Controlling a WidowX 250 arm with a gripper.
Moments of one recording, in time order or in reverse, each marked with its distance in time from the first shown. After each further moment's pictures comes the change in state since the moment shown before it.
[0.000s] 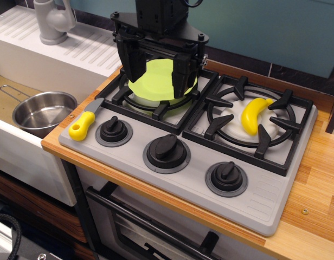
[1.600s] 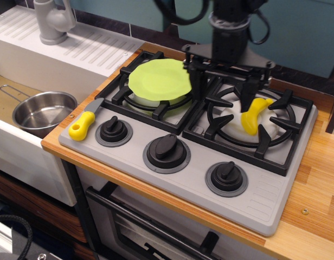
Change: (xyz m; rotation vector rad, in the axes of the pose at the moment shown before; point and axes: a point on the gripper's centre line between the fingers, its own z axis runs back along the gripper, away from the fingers) arm 0.064 -0.057 -0.057 -0.003 -0.038 0.102
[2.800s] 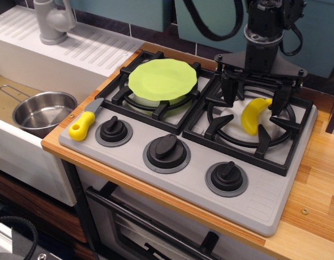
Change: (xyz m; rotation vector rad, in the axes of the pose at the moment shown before) arm 0.022 -0.029 -0.021 -0.019 -0.108 0.031
